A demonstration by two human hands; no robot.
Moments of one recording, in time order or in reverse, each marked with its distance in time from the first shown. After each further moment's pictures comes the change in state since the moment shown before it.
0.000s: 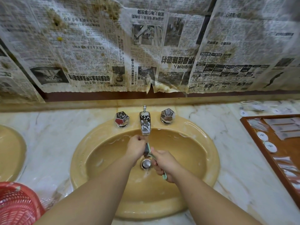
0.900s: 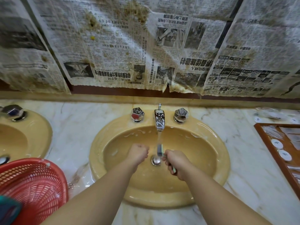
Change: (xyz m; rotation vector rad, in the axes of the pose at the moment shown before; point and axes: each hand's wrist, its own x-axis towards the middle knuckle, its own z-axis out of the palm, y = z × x) left_hand -0.041 -0.034 -0.040 -0.104 -0.029 -0.155; right_hand -0.020 -0.009 0.009 -0.212 0.203 0.133
